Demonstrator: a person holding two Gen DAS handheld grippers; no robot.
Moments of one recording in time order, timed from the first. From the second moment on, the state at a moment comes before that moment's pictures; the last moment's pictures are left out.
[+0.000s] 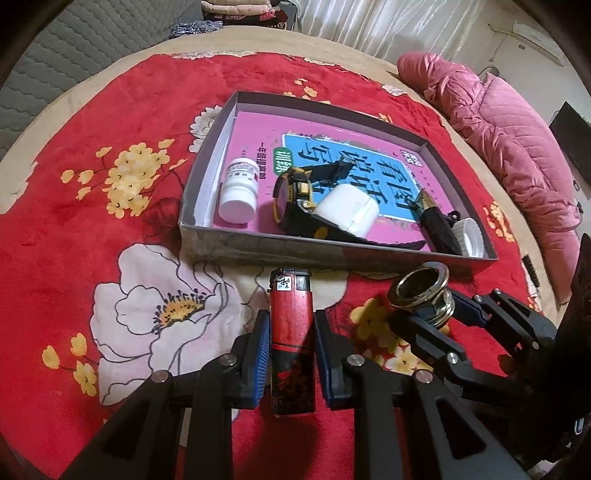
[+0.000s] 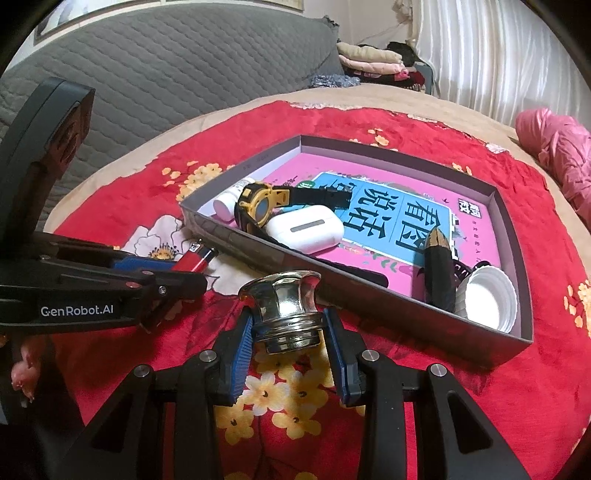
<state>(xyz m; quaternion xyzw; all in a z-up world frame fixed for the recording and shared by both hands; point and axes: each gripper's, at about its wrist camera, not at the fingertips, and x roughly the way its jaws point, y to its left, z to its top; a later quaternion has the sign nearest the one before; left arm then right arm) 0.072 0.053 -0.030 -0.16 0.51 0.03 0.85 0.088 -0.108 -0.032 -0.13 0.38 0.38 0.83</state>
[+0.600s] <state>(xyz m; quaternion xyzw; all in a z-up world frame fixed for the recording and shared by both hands) 0.072 0.036 0.000 -0.15 0.48 0.00 0.87 0.091 -0.124 -0.010 -0.10 0.35 0.37 0.85</state>
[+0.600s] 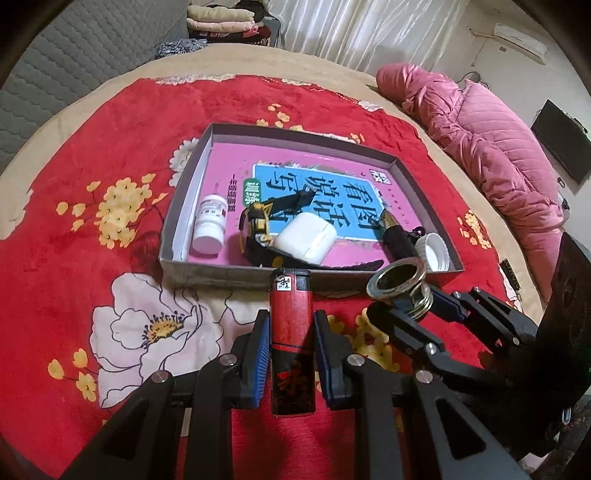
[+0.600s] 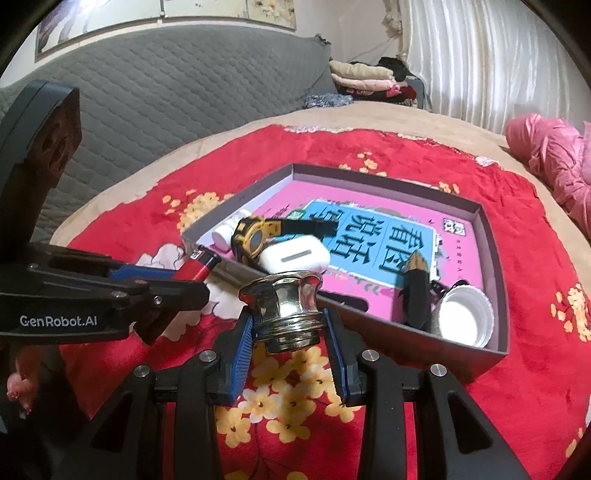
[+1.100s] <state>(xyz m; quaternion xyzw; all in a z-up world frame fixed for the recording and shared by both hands) 0.101 0.017 0.019 -0.13 0.45 -0.01 0.88 0.119 -0.166 0.021 -0.05 0.30 0.32 0.90</state>
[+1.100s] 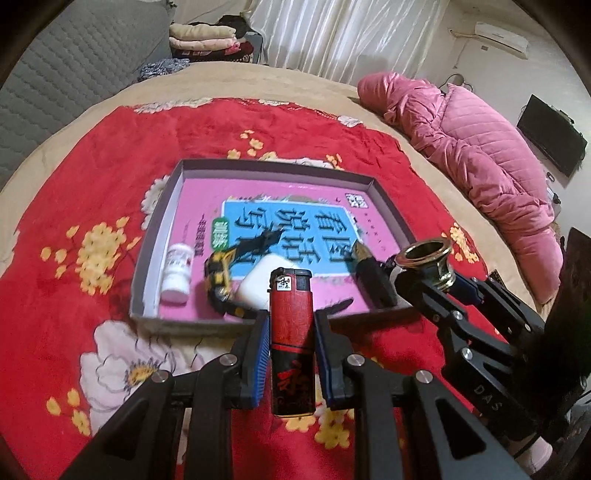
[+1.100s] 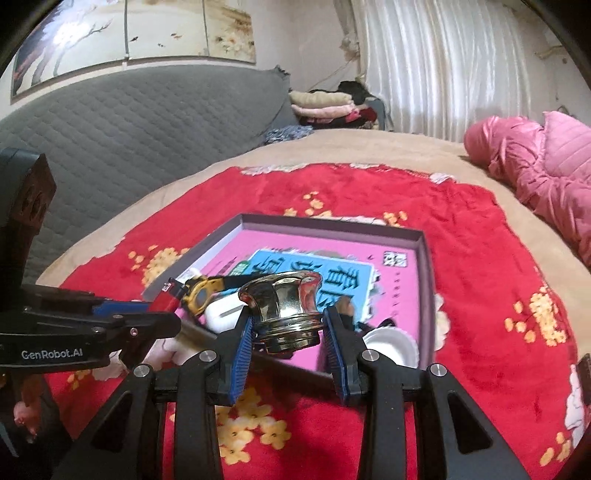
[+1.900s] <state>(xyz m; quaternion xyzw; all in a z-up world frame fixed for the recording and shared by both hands) 0.151 -0.006 0.000 -0.11 0.46 -0.03 0.88 0.144 -0.179 0.032 -0.04 0.28 0.29 0.92</state>
